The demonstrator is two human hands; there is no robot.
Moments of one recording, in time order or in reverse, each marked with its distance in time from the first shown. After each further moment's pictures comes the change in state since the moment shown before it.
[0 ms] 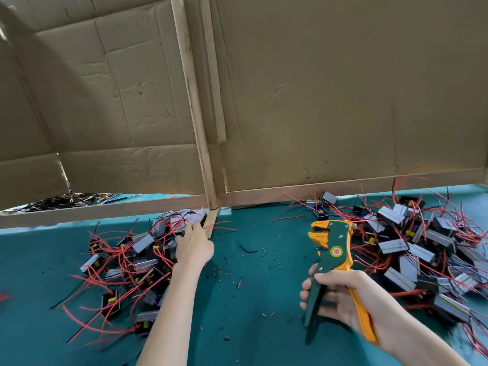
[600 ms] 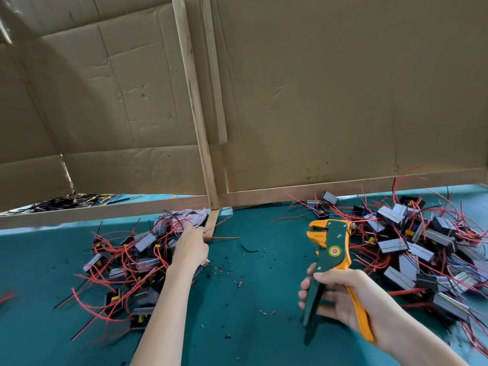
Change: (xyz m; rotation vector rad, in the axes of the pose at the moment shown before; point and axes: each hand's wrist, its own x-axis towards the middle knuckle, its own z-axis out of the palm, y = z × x) left_hand 0.010 -0.020 0.003 0.000 0.077 0.164; right_hand -0.003 0.000 0.001 0.002 -0.015 0.007
